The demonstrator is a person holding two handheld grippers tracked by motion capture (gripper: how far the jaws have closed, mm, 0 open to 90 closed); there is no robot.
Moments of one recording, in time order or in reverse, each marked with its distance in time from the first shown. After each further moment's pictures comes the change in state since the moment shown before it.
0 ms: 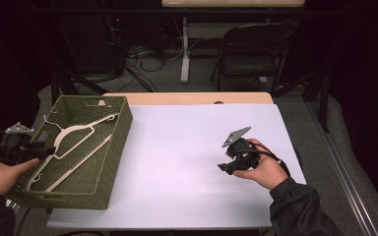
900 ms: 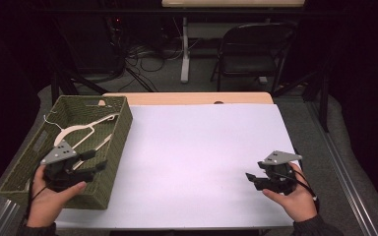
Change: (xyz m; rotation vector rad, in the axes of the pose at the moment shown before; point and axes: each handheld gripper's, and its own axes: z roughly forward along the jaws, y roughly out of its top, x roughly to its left) left arm -0.161 0.008 -0.015 -0.312 -0.262 0.122; right arm 0.005 -0.101 -0.040 -0.213 -0.191 0.235
